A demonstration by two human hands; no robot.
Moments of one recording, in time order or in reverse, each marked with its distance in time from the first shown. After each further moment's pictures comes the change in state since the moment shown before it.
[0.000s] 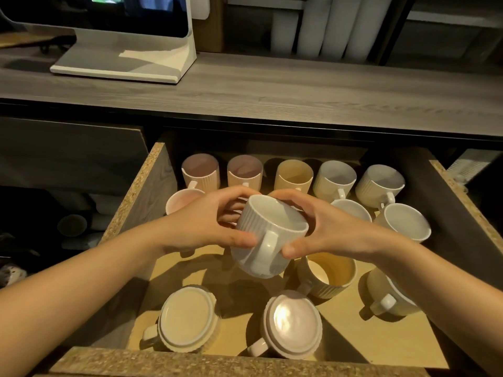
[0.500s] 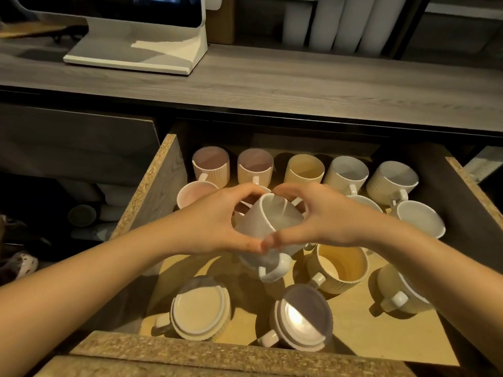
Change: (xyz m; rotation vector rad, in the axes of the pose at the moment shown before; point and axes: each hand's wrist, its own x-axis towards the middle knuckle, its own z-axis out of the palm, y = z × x) left_hand -0.016 0.012 0.003 0.342 0.061 -0.008; right_hand 0.016 -0.035 0.016 -0.463 0.103 0.083
